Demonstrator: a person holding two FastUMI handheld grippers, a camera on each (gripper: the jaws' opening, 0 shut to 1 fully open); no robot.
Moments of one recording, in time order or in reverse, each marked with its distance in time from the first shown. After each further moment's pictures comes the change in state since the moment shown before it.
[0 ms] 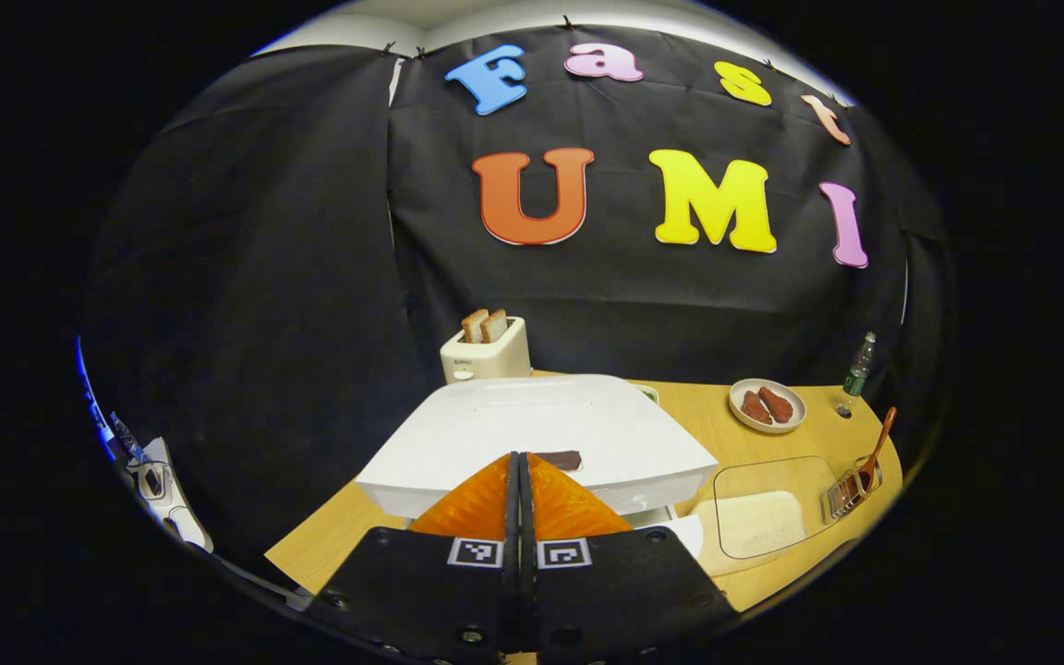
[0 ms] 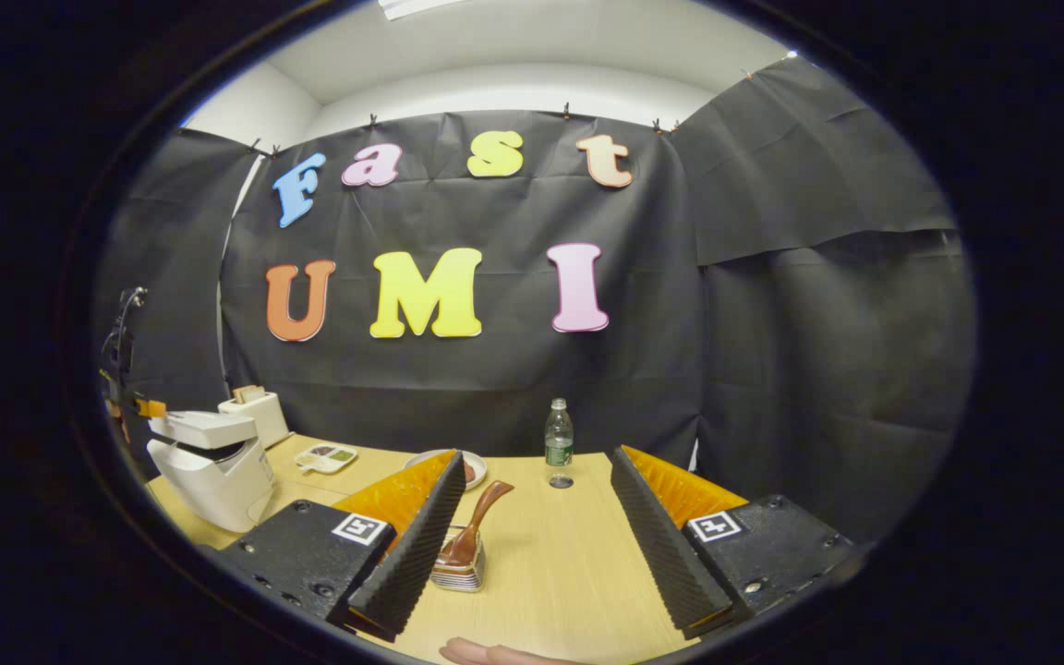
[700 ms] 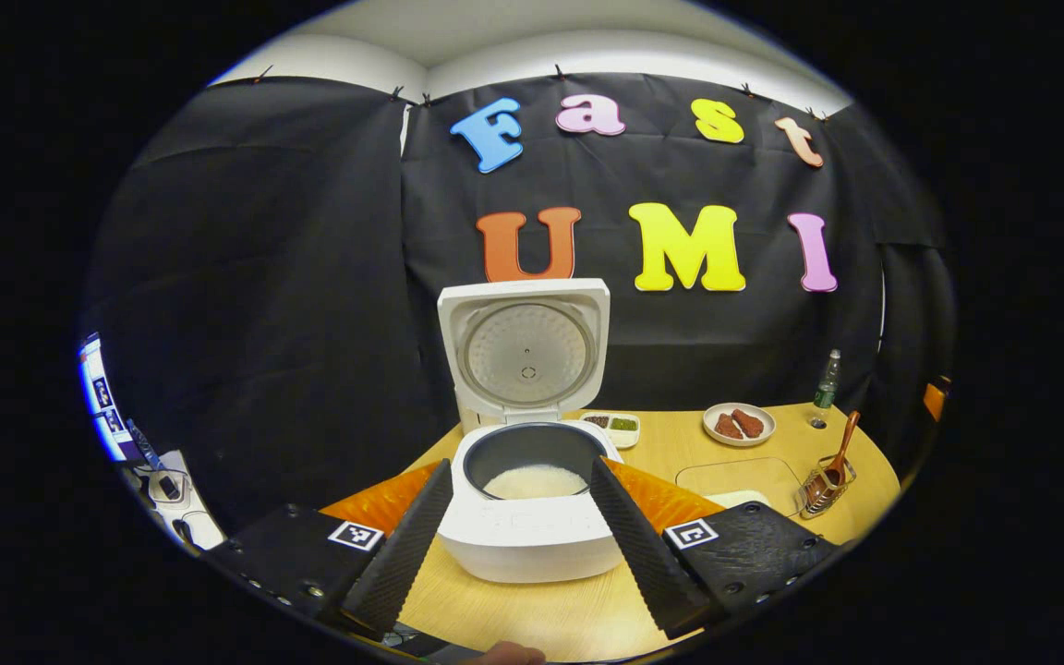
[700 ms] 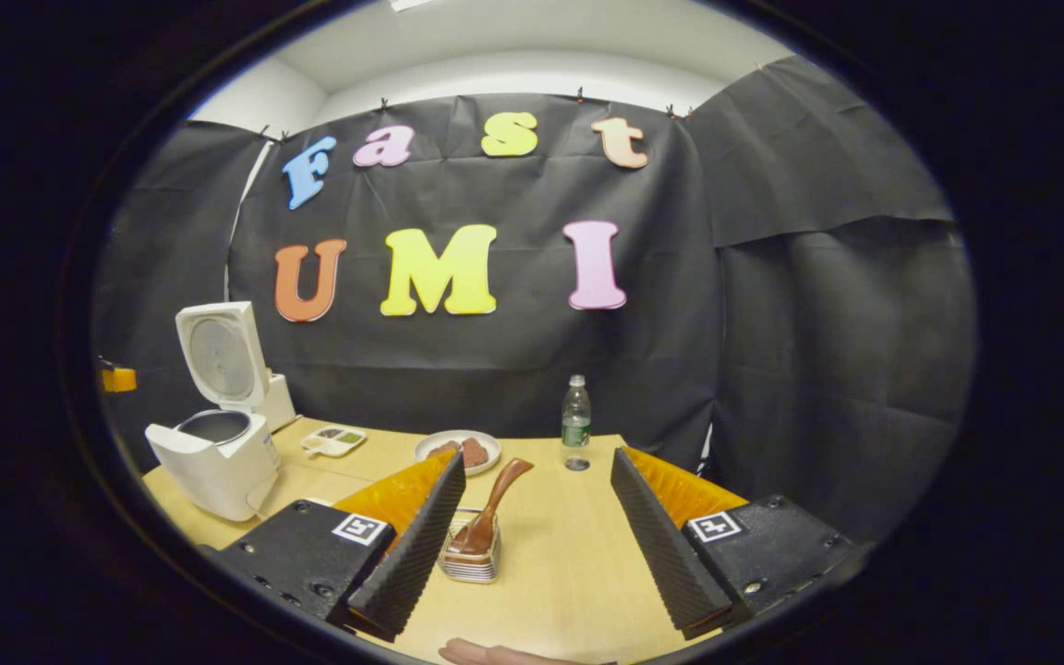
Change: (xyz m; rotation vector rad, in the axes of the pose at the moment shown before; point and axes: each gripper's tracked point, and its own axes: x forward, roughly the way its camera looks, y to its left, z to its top) left arm -0.105 -0.004 0.012 0.026 -0.170 -0.008; right arm 0.022 0.027 -0.043 -0.004 0.078 0.028
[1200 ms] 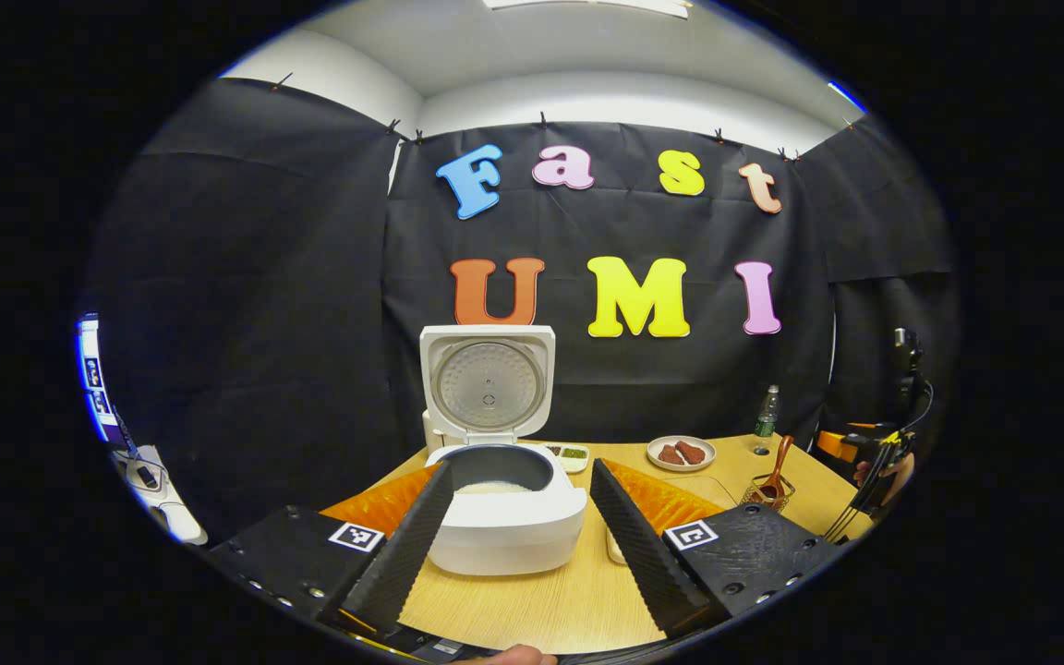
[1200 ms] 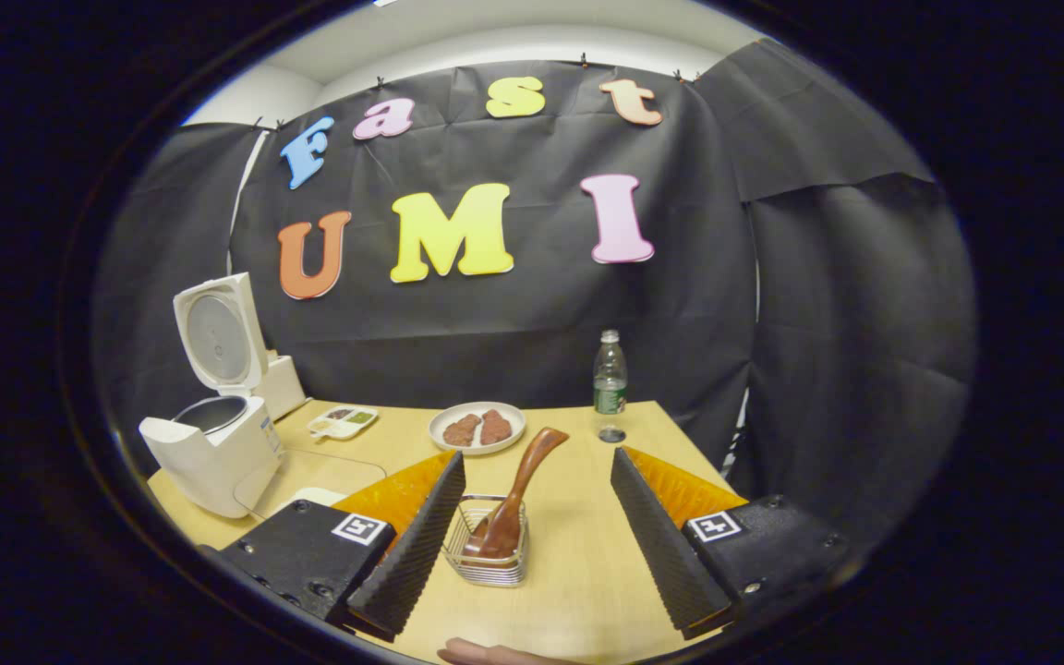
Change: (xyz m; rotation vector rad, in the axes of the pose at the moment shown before) left arm -0.082 -0.023 0.008 -0.040 -0.136 -0.118; right arm 0.071 0.032 -0.057 0.055 0.099 0.104
